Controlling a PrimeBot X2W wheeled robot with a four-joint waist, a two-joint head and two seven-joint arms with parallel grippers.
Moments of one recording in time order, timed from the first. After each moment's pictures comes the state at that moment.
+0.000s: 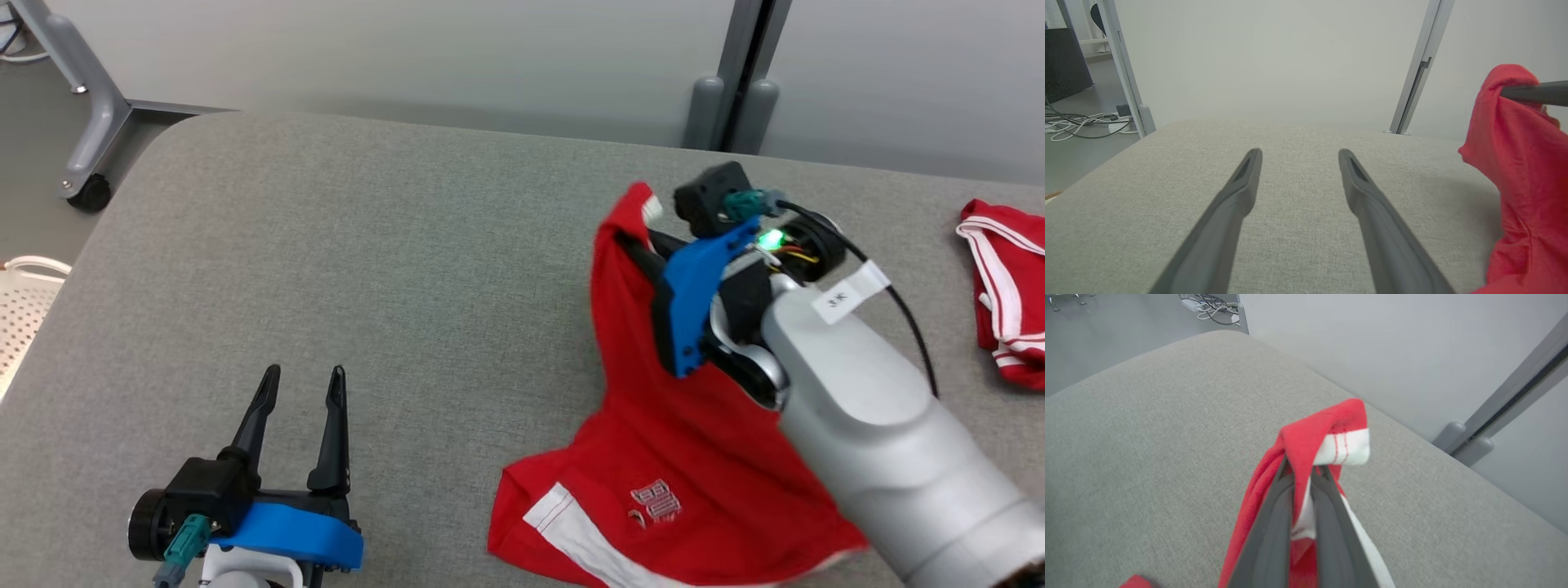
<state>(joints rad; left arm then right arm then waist) -0.09 0.09 -0.10 0.26 -0.21 -0.13 -0.26 -0.85 -0.19 0.65 0.69 0.48 0.13 0.20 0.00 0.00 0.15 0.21</state>
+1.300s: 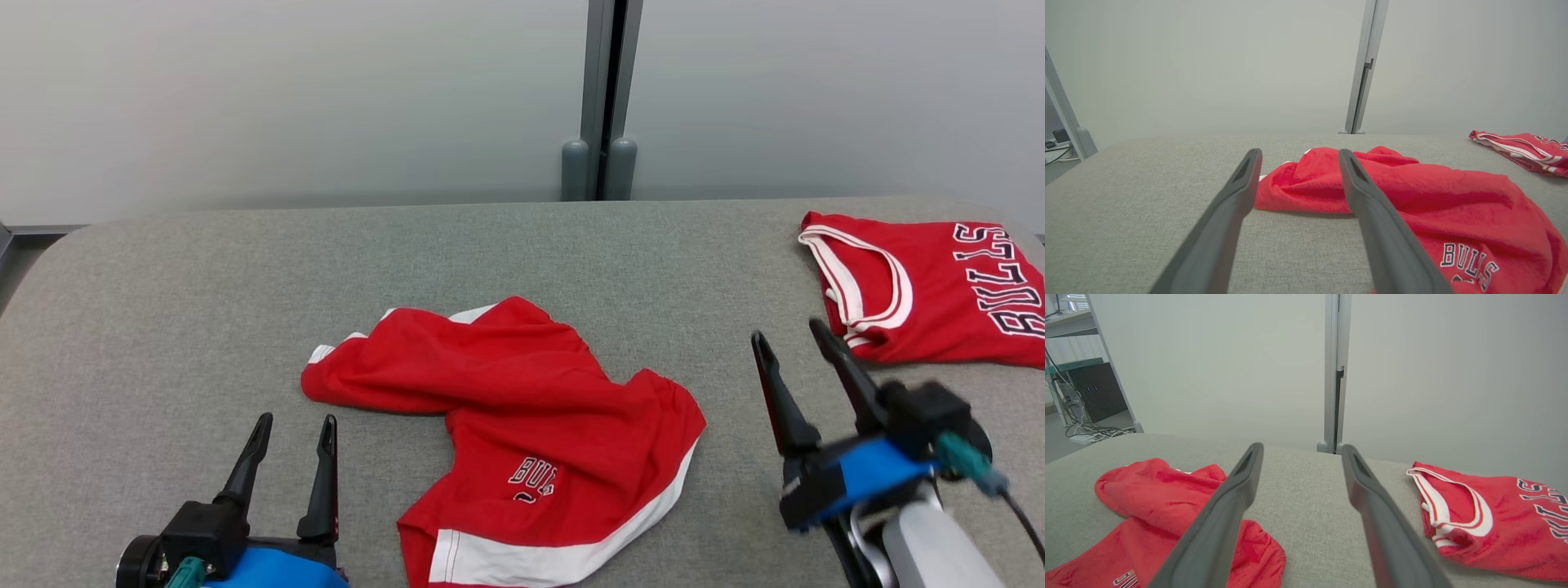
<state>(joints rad) 0.00 0.12 -0.10 0.26 -0.19 -0.13 -0.26 -0.27 -0.20 0.19 0.39 0.27 0.13 -0.26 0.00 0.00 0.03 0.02</state>
